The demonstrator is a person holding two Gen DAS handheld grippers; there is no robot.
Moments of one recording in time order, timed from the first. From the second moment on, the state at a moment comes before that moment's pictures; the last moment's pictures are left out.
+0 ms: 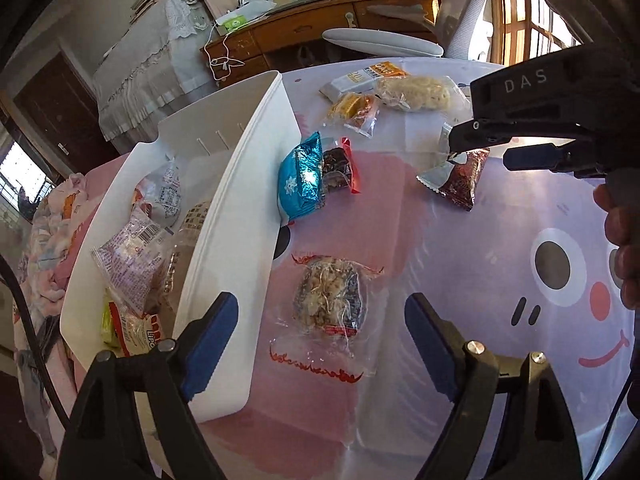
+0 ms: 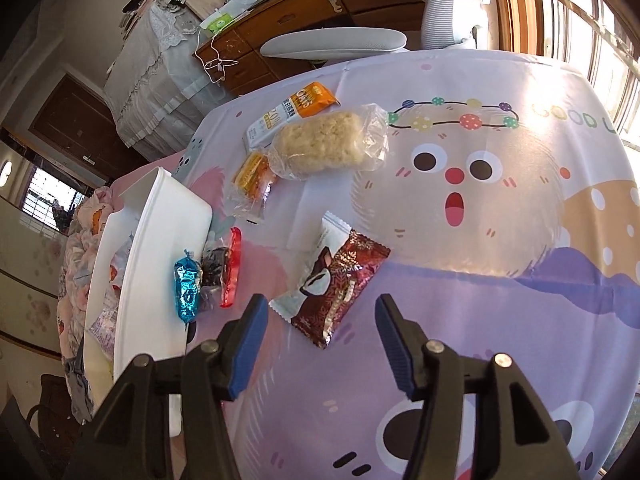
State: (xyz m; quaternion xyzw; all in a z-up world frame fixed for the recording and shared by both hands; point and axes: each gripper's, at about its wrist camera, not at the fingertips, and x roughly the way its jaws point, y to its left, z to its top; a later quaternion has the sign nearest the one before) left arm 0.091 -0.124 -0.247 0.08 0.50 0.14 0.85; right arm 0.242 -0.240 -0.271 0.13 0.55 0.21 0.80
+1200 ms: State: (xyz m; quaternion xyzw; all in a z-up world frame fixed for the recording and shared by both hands) left arm 0.131 -0.118 -0.281 0.05 0.56 0.11 0.82; right arm 0.246 -0.186 -0.288 -0.11 0.51 0.23 0.82
